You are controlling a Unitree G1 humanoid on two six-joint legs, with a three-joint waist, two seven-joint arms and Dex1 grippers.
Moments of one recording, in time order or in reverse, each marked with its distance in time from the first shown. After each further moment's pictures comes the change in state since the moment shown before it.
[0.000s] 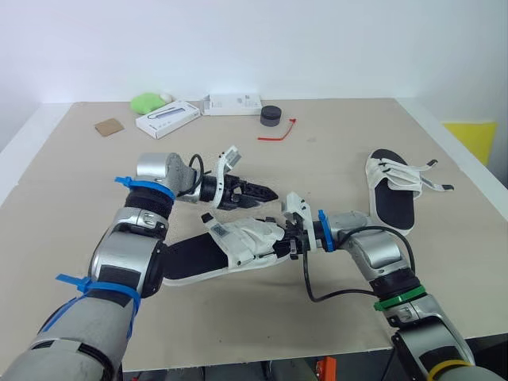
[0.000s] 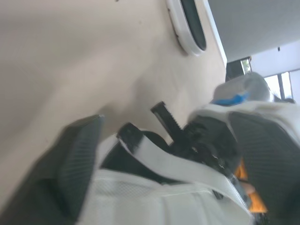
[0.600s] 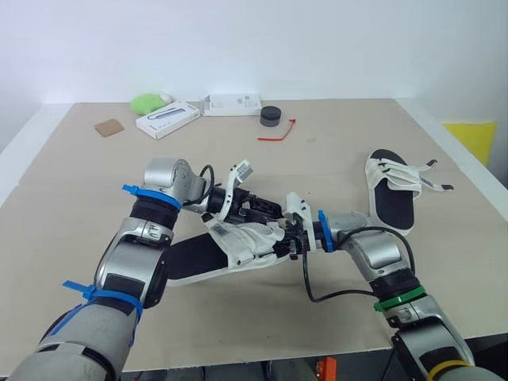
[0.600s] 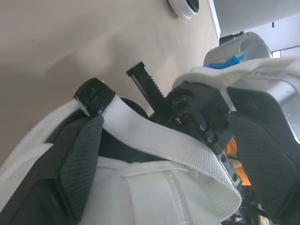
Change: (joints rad) left arm 0.059 -0.040 -0.060 -0.094 -0.059 0.076 0.059; right arm 0.009 0.002 -0.002 -0.003 0.000 -0.002 -0.009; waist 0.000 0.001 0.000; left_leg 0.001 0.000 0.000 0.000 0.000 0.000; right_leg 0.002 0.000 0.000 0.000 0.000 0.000
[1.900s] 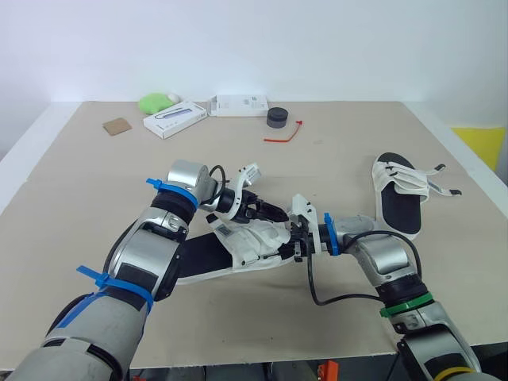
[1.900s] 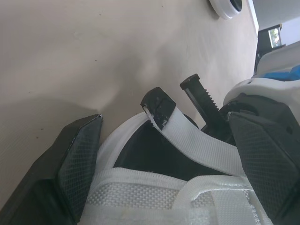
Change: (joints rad) left arm -0.090 -0.080 -0.077 0.255 0.168 -0.226 -0.088; right arm 0.040 -0.023 -0.023 -0.051 0.006 0.023 -0.016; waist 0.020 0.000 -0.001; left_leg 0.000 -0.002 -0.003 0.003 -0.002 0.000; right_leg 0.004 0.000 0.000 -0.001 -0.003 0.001
